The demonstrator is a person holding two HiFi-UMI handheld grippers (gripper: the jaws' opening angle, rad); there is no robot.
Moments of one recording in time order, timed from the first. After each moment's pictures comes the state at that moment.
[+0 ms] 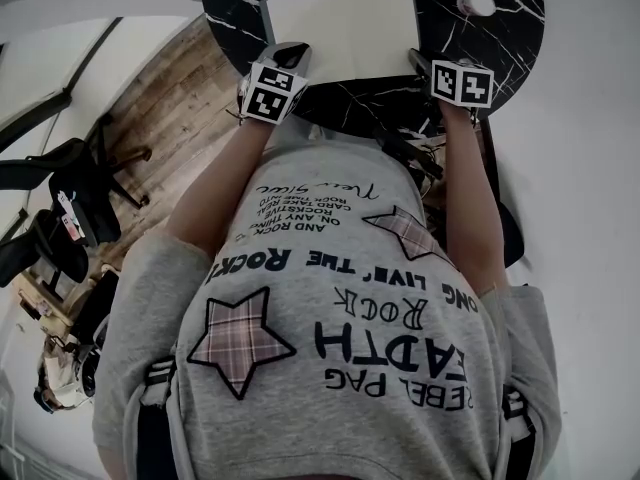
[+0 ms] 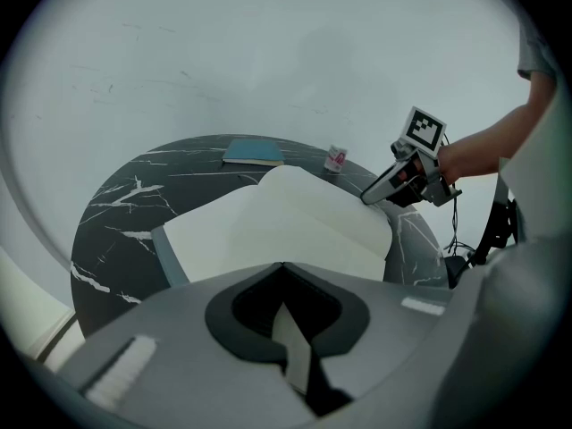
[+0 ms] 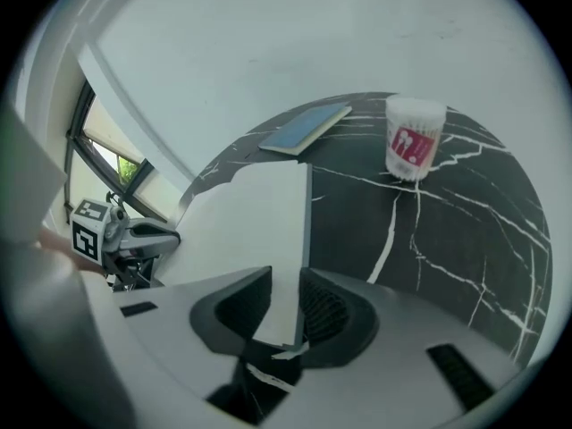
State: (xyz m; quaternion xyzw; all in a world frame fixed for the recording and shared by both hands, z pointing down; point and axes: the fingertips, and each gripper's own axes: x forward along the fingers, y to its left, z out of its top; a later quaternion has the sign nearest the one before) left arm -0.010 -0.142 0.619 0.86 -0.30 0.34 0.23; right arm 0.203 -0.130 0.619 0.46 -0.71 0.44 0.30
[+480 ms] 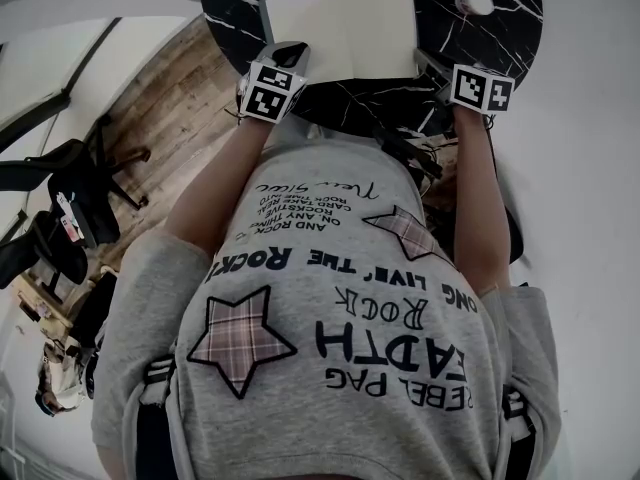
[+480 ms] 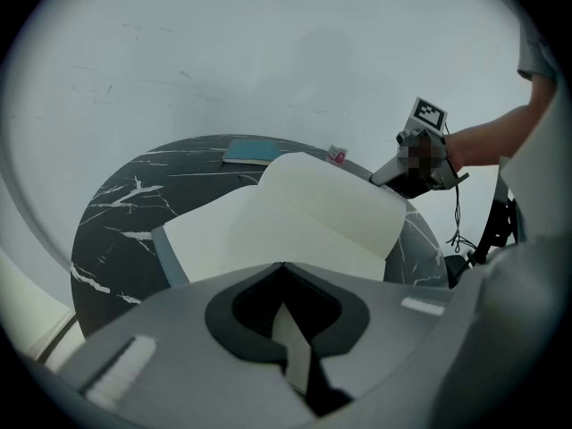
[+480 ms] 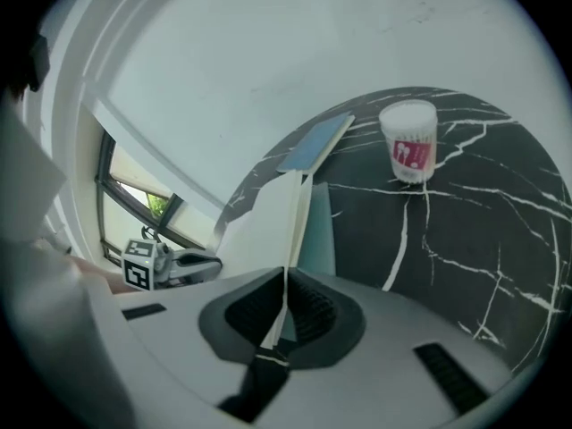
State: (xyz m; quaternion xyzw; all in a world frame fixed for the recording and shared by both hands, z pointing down) left arm -0.011 -0.143 0.618 0.86 -0.30 0.34 0.22; right arm 0.197 -0.130 0.581 0.41 -0.74 0.49 0.20
